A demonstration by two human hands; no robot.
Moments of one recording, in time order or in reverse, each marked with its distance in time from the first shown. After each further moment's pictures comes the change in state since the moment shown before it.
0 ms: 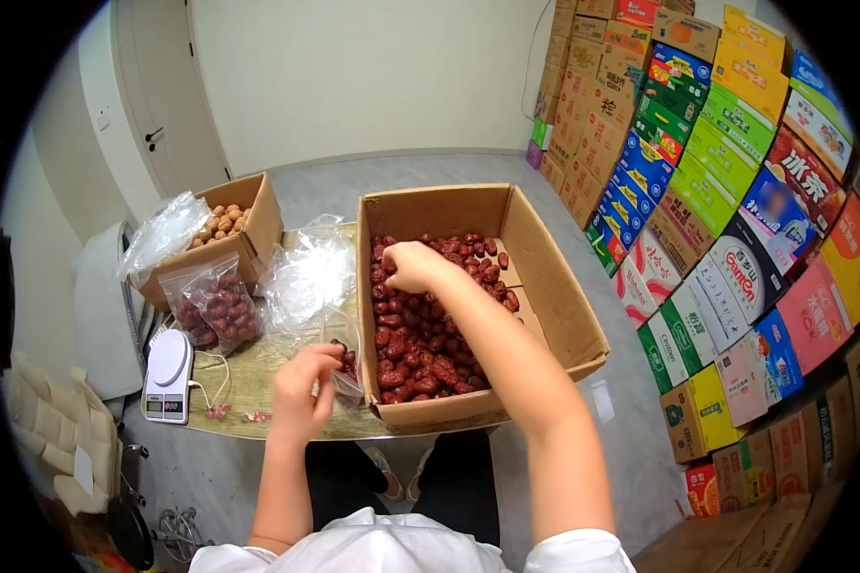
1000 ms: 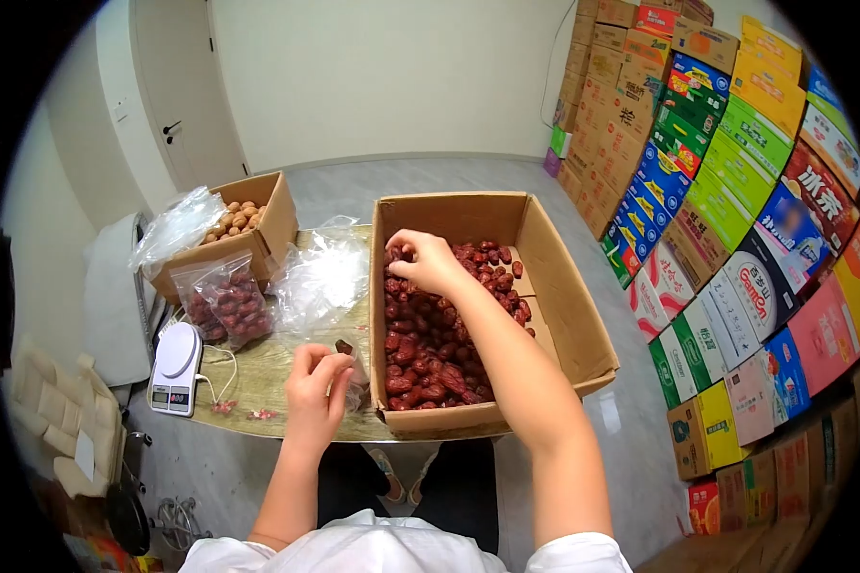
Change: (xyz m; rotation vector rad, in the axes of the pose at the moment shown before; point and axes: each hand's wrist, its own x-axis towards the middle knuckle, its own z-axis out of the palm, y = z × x) left_hand 0.000 0.025 0.013 0.043 0.090 -0.140; right_hand -0.014 -0.015 -0.008 0.407 0.318 -0.017
